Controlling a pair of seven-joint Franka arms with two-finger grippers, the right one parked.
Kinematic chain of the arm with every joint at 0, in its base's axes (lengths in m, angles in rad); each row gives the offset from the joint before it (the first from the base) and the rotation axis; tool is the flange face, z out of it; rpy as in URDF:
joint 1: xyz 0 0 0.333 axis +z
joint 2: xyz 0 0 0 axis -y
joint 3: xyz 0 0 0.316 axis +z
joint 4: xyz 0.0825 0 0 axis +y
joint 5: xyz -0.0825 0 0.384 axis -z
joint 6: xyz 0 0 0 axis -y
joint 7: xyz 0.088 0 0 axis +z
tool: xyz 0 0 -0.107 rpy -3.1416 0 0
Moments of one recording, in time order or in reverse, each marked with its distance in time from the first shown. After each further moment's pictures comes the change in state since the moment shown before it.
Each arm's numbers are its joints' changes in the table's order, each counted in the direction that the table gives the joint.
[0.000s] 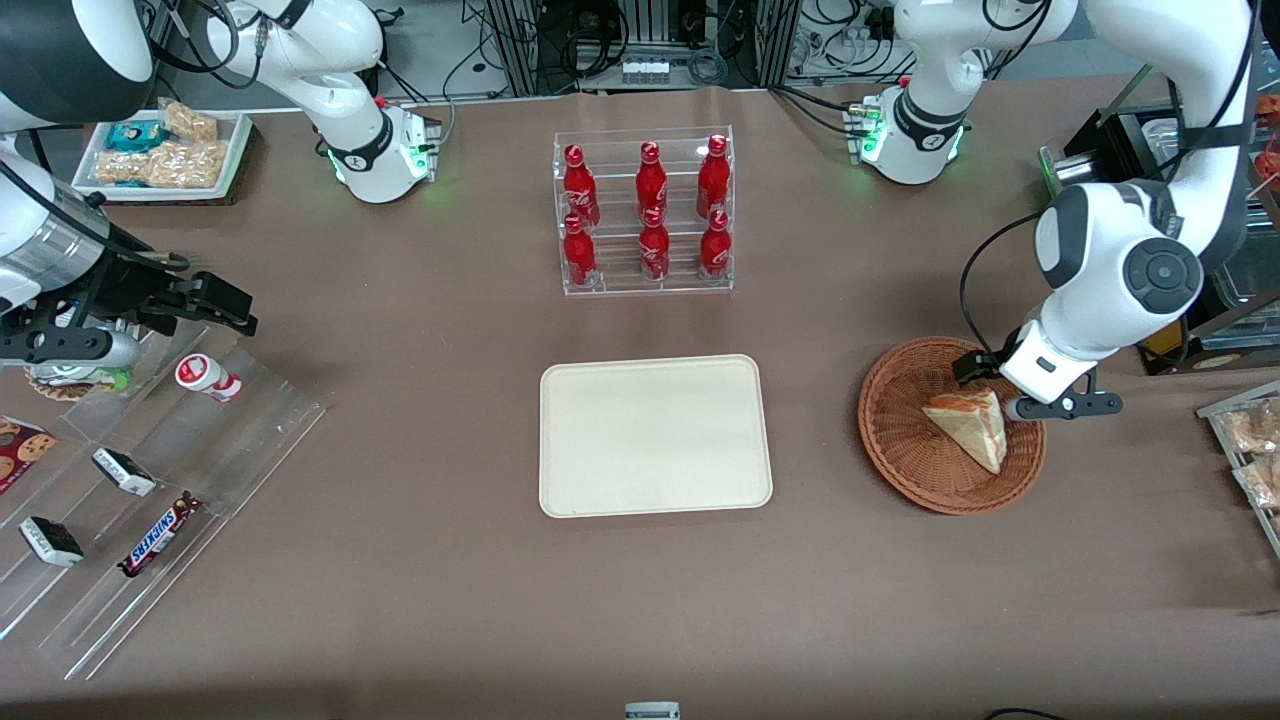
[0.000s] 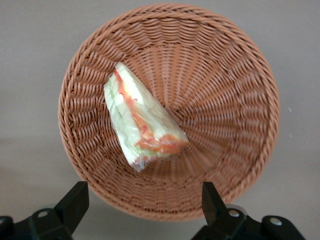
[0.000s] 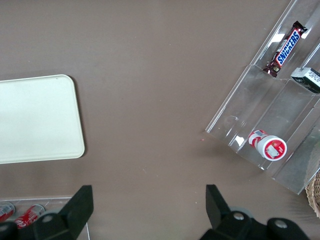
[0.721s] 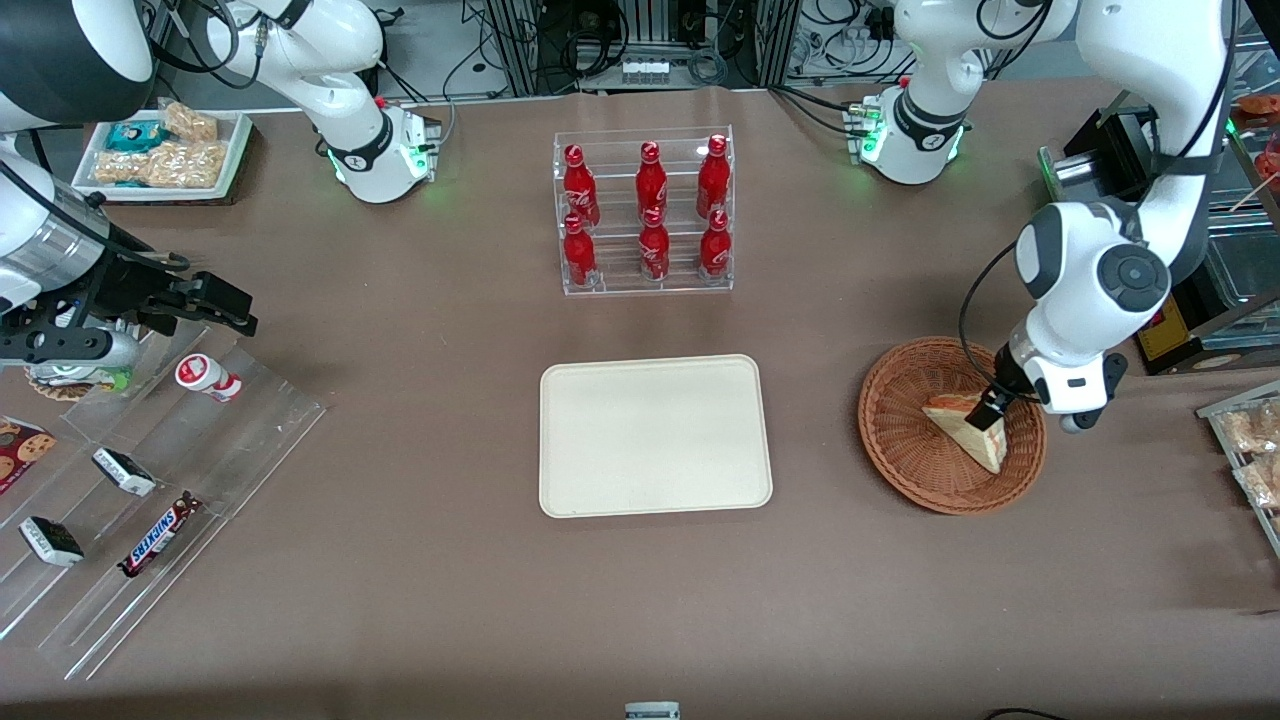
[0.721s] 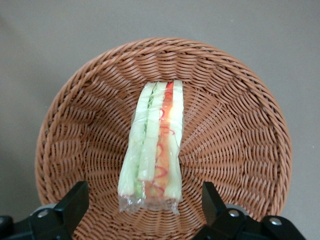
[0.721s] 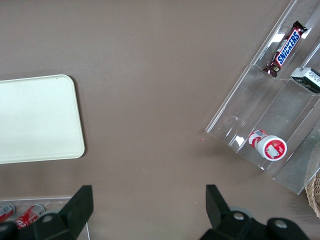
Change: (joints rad) arm 0.012 -0.074 -0.007 0.052 -0.004 0.207 0.818
